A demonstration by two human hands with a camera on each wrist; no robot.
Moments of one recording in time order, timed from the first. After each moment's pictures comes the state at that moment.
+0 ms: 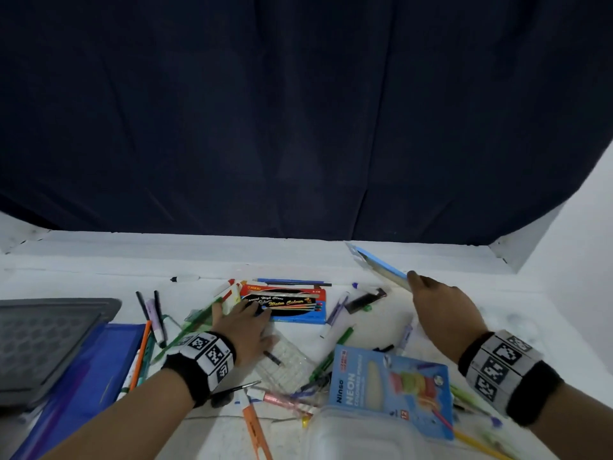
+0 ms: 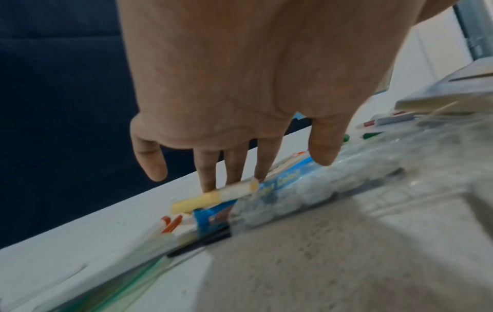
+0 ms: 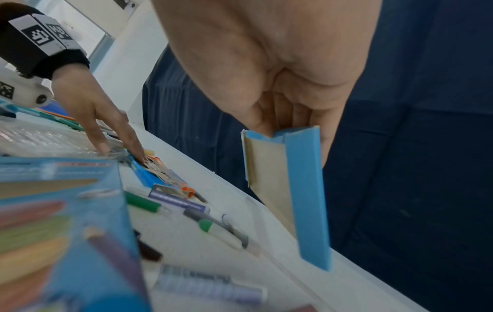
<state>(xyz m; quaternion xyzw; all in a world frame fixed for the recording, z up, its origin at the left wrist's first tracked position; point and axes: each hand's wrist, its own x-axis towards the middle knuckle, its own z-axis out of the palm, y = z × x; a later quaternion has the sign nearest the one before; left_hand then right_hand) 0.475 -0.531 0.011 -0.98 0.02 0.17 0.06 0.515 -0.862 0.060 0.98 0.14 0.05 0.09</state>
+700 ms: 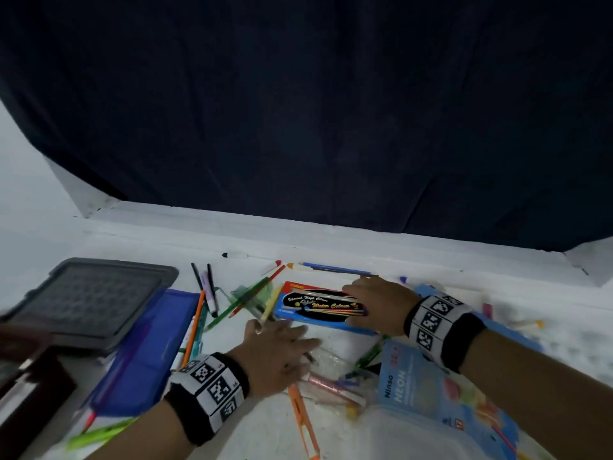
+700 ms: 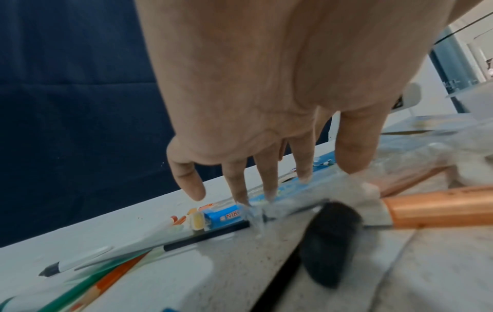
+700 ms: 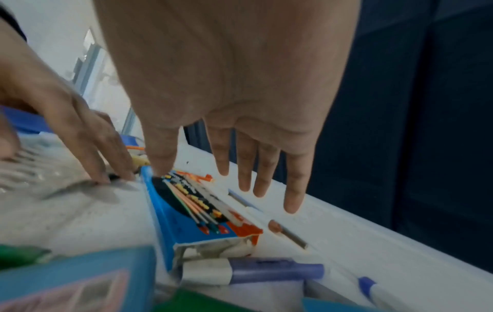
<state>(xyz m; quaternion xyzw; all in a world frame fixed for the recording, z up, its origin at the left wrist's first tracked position) 0.402 -0.513 0.003 -0.97 0.13 0.18 -0.02 0.544 -0.726 0.035 0.91 0.39 -0.14 0.01</state>
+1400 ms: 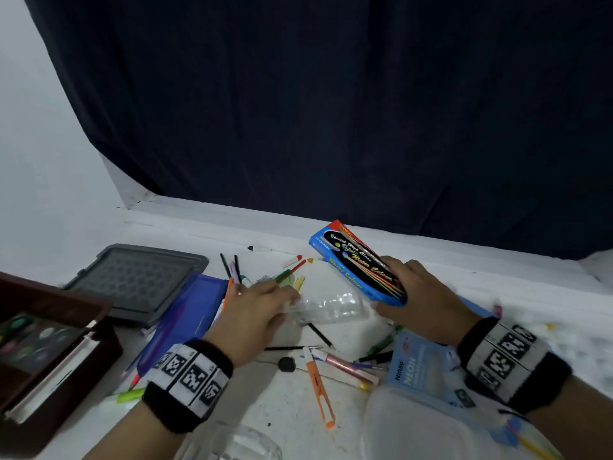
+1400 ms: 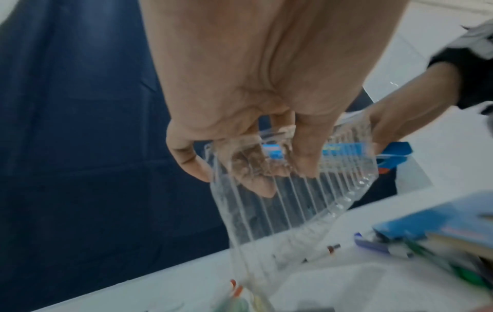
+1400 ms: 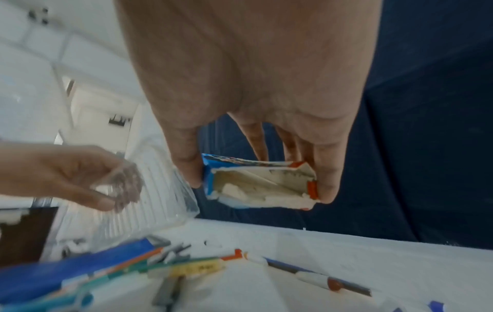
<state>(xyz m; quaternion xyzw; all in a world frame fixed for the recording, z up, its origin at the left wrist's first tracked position) 0.357 -0.473 0.039 -0.98 0.05 -0.15 -0.14 0.481 -0.754 0.074 0.93 0.29 -0.04 -0.24</state>
